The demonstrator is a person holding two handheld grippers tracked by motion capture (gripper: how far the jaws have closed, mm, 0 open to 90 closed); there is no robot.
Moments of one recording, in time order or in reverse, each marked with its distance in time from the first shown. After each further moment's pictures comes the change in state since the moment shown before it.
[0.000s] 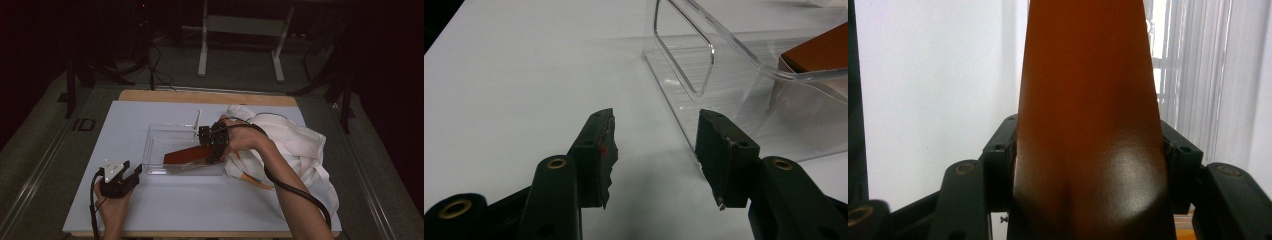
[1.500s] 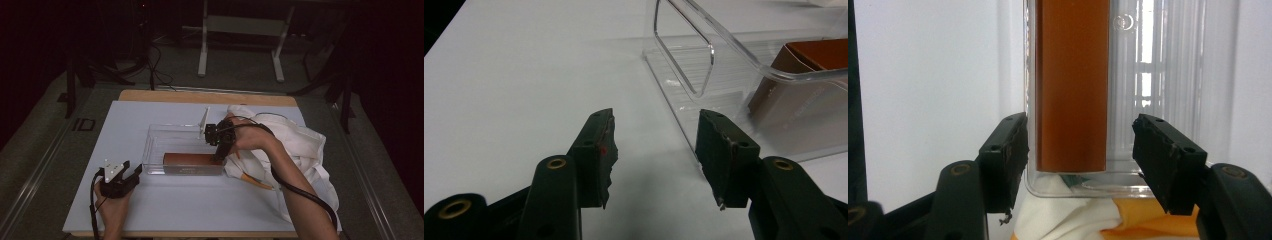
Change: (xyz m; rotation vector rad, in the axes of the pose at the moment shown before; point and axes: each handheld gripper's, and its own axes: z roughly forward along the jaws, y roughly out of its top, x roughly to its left) left arm 0.000 0.000 0.000 -0.002 0.003 0.003; right arm 0.006 -0.014 -0.015 -0.040 -0.047 0.022
